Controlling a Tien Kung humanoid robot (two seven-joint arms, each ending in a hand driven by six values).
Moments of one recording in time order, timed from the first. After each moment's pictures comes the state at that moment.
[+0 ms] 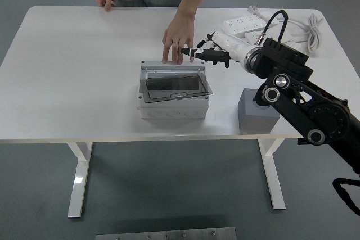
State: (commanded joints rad) left arm -0.11 0.41 -0.64 -0.43 0.28 0.17 0.29; right arm 0.69 -0.26 1.02 1.36 -1.63 0.31 -0.58
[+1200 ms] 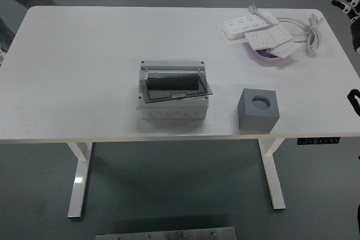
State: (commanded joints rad) left arm -0.08 0.39 -0.62 -0.43 0.24 0.17 0.28; right arm 0.39 -0.28 1.70 1.16 -0.86 0.08 0.17
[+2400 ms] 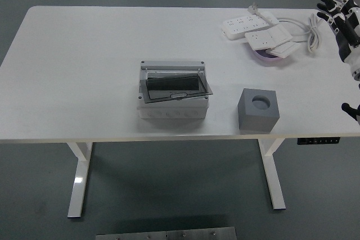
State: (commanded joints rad) left arm -0.07 0.39 -0.59 -0.43 0.19 0.16 0.27; right arm 0.34 -0.33 1.61 1.24 -1.08 0.08 0.11
